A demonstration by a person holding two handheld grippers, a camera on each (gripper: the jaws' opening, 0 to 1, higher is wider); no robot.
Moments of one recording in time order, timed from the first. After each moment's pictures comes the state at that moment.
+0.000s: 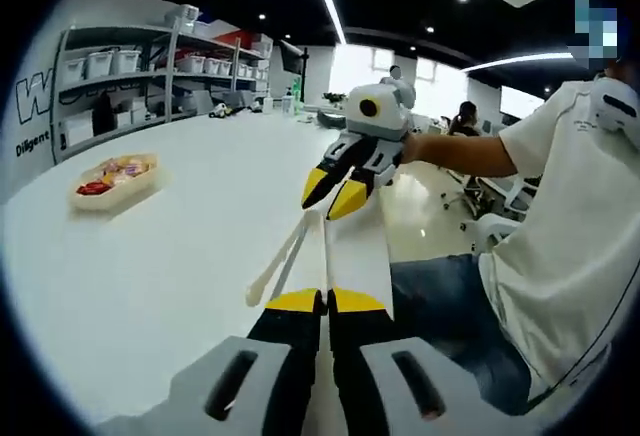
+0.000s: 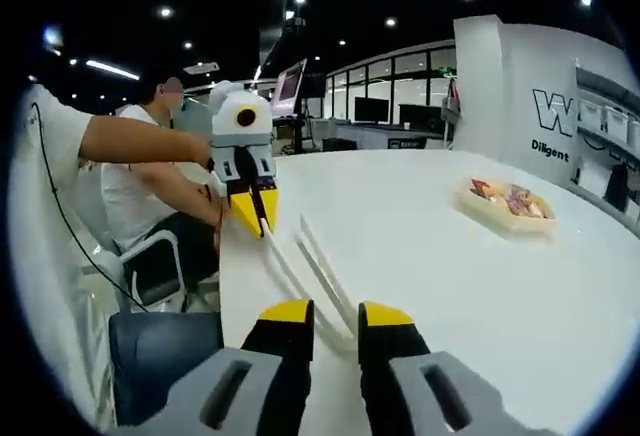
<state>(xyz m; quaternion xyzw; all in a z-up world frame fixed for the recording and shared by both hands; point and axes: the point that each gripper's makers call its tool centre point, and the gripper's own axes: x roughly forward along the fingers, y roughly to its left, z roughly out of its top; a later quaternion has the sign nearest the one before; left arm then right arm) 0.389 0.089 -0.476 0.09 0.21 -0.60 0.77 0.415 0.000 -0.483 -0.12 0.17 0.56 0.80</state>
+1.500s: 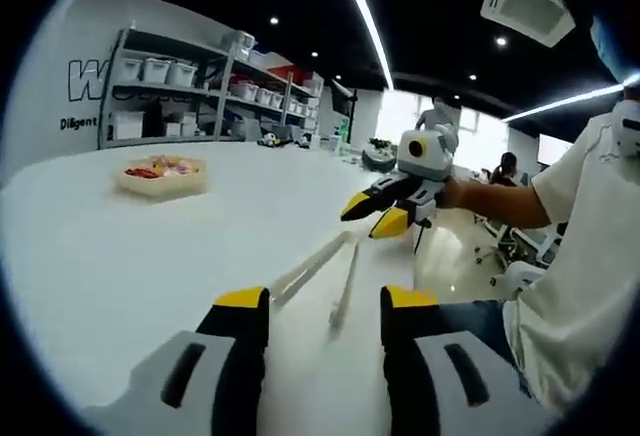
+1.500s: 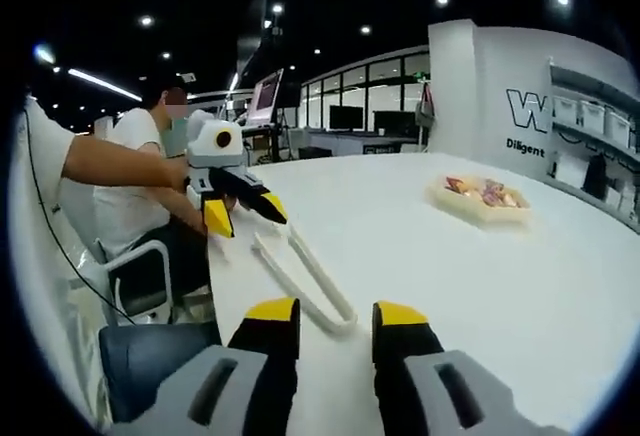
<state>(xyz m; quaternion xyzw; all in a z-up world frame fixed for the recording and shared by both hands) 0.401 0.108 -0.475 -0.01 0.15 -0.51 0.84 0.415 -0.012 -0.481 -0.10 0.16 0.51 0.84</state>
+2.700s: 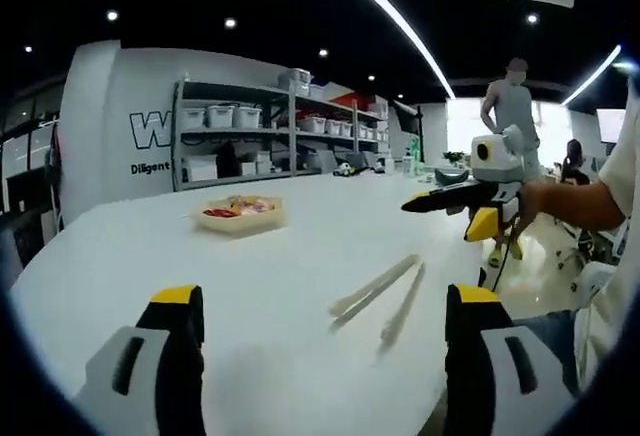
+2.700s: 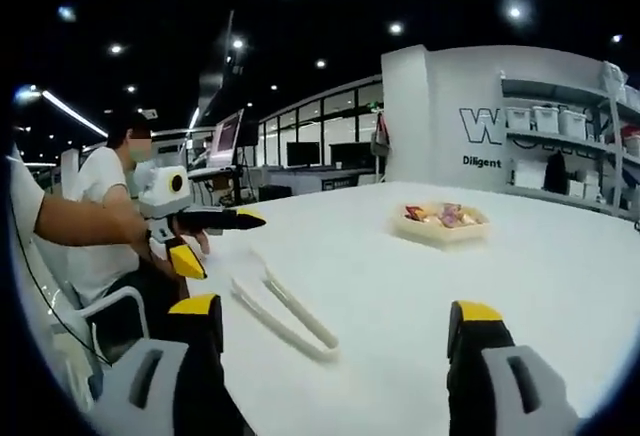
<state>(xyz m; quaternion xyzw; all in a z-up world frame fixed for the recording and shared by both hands) 0.425 0.137 -0.460 0.03 0.08 -0.34 0.94 0.426 -0.022 -0.452 -0.03 0.11 0.43 0.90</state>
